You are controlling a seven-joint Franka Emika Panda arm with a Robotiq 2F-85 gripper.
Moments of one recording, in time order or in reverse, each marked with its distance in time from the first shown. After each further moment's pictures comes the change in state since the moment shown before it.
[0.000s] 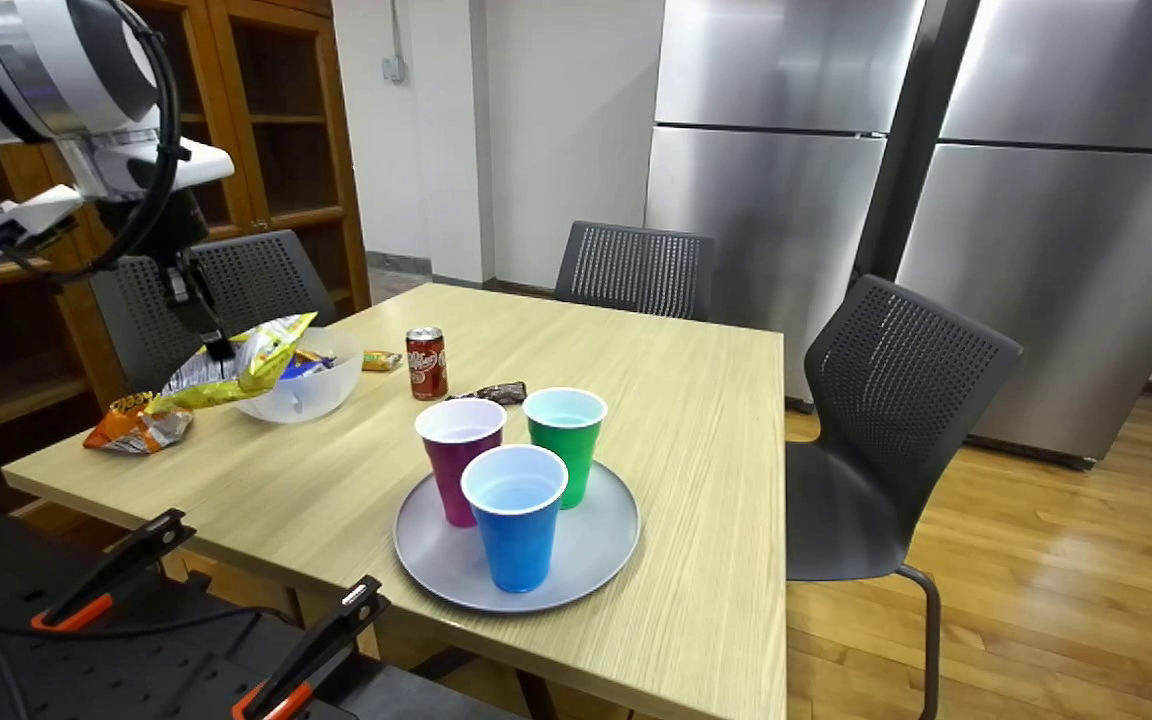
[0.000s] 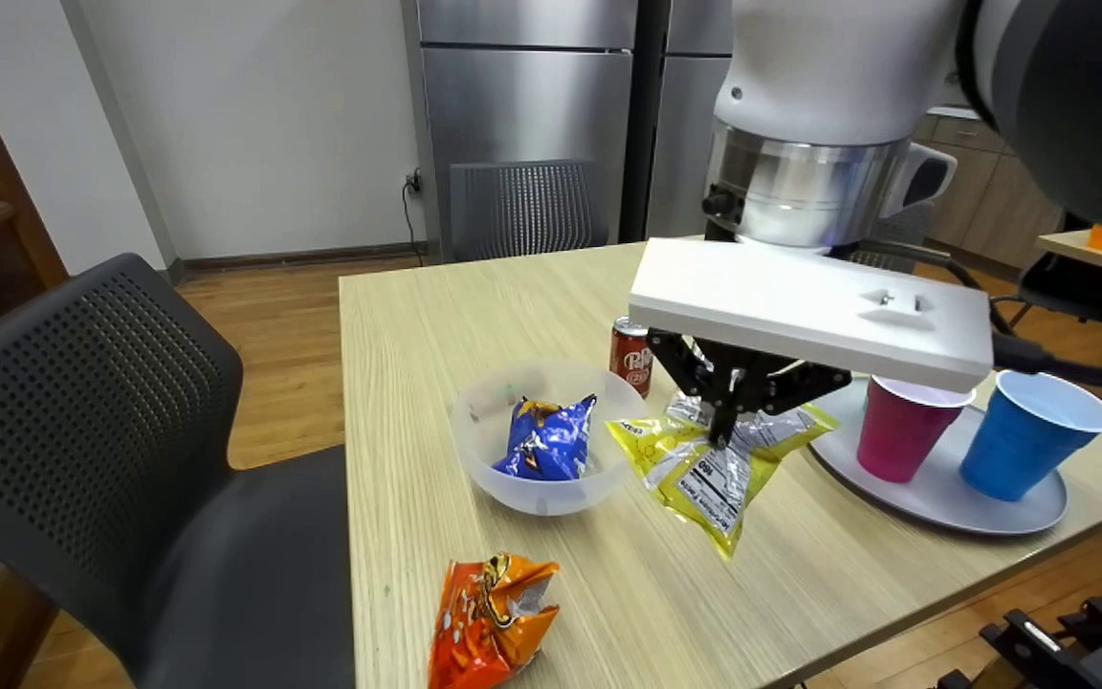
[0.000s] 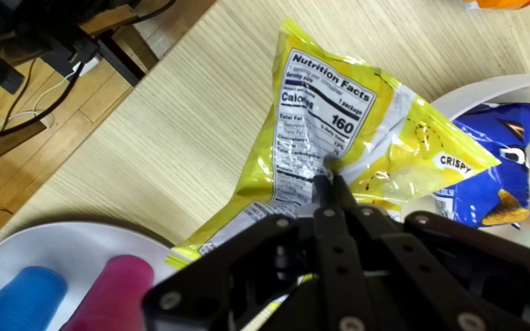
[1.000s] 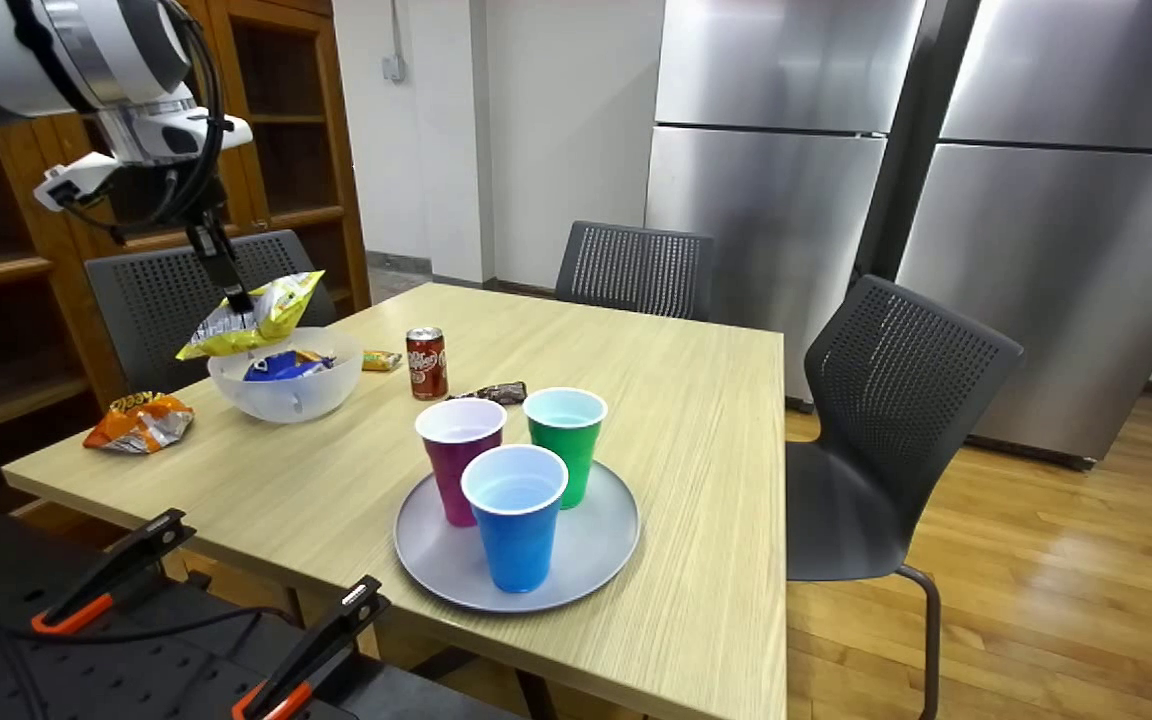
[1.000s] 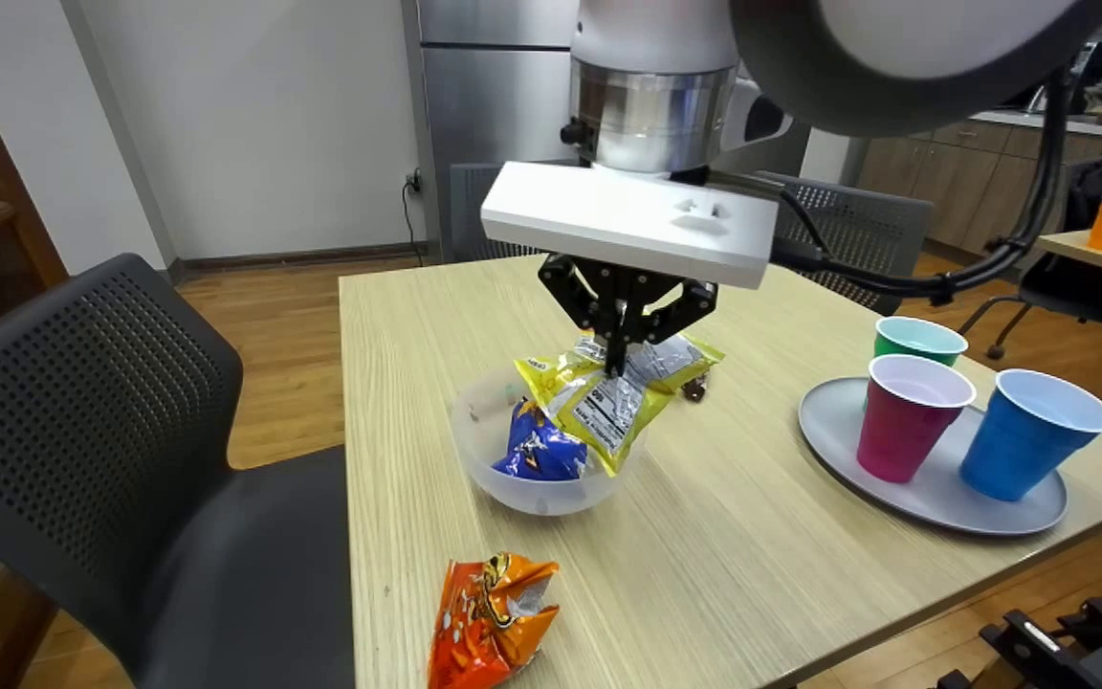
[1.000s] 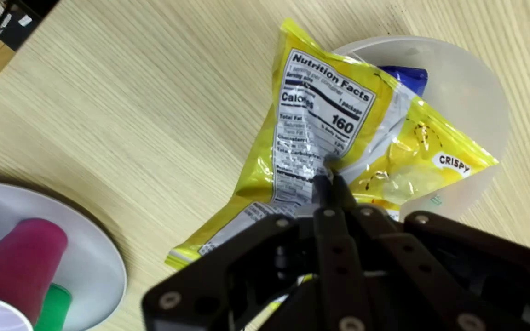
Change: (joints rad) arm -0.275 0.136 0.303 0.270 0.000 -0.101 -0.033
